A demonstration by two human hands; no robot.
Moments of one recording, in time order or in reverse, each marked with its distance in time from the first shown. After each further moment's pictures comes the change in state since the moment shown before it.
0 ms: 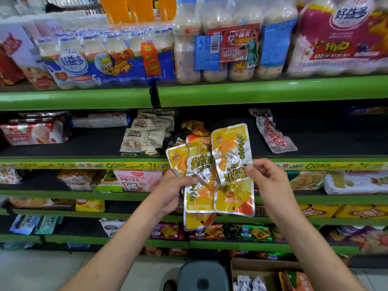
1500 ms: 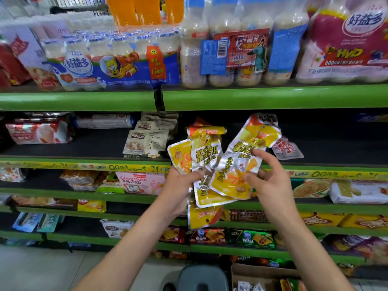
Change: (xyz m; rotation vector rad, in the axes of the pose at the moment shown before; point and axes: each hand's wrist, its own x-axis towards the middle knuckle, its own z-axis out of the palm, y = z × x) left_hand -0.003 0.011 0.024 -0.006 0.090 0.185; right_hand 0.008 -0.005 0.009 0.036 -0.009 -0.089
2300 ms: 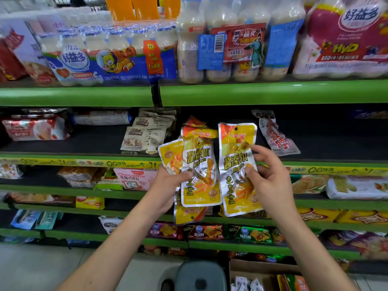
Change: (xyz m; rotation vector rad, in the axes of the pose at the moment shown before) left_hand 0.000 -0.005 -0.024 0.047 0.039 -0.015; right_hand -0.003 0.002 -0.008 -0.139 -0.032 -0.199
